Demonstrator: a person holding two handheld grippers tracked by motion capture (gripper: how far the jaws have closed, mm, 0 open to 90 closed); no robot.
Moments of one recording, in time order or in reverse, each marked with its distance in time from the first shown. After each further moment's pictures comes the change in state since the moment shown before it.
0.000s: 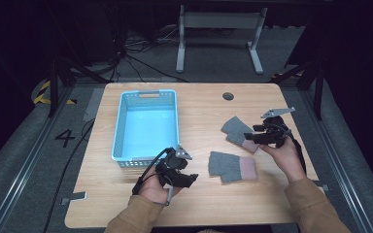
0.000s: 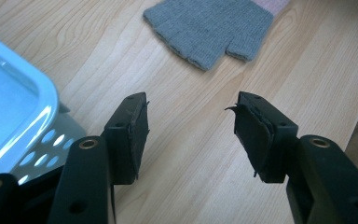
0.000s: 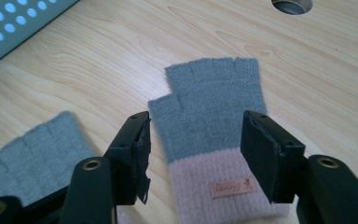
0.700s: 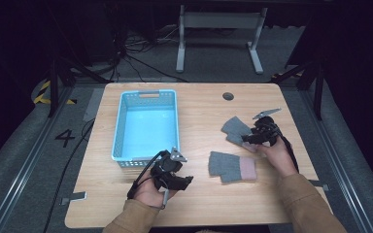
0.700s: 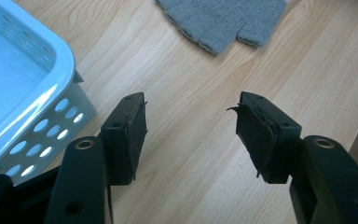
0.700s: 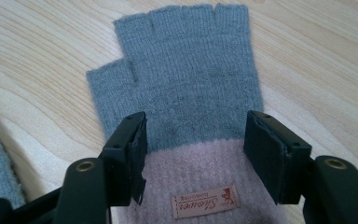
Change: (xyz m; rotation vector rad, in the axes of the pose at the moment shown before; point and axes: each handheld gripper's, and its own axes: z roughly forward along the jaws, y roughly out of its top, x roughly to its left) left arm 0.002 -0.011 -0.004 0.013 0.024 -0.023; right arm -0.021 -0.011 0.049 0.139 -0.045 0.018
